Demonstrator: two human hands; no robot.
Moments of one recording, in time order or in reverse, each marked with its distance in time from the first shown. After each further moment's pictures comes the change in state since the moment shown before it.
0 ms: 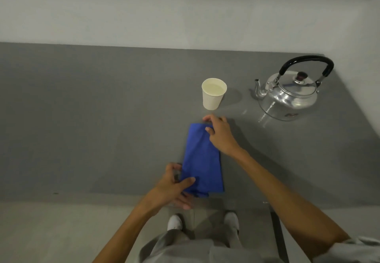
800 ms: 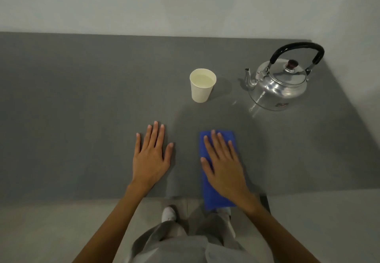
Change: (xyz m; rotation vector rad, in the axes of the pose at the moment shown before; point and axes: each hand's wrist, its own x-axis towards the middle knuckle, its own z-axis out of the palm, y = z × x) left_hand 0.090 -0.013 -0.036 1.137 0.731 0.639; right_hand -0.103 0.035 0.024 -0.618 0.043 -0.061
